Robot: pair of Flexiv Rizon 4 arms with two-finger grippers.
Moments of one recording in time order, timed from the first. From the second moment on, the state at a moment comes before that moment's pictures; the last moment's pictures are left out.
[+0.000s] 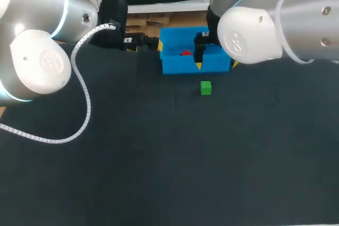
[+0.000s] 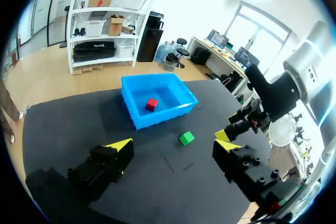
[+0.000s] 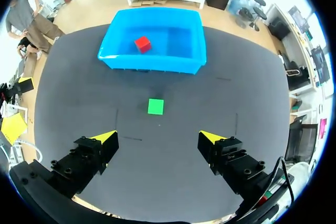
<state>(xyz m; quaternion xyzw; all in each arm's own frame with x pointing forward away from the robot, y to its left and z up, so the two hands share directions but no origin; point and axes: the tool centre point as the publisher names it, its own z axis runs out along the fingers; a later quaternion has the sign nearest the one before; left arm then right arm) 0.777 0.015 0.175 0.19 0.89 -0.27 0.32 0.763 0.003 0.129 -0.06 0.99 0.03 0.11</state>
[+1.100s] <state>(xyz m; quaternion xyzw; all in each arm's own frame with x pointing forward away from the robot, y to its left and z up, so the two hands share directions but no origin) 0.777 0.015 0.175 0.19 0.89 -0.27 0.32 0.782 0.016 0.100 -0.05 0.99 0.02 0.10</state>
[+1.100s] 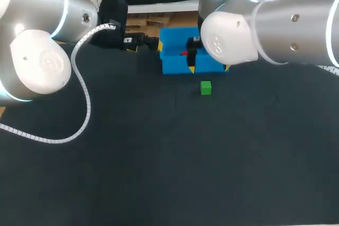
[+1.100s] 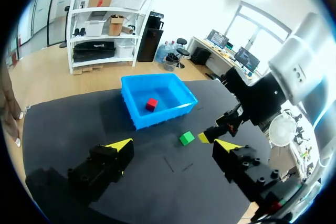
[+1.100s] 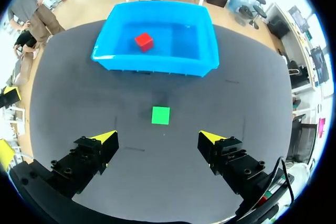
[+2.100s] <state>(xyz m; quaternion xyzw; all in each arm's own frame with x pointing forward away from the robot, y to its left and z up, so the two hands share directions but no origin) 0.777 0.015 0.175 0.19 0.89 -0.27 0.32 0.778 0.021 0.058 -0.05 1.00 0.01 0.08</state>
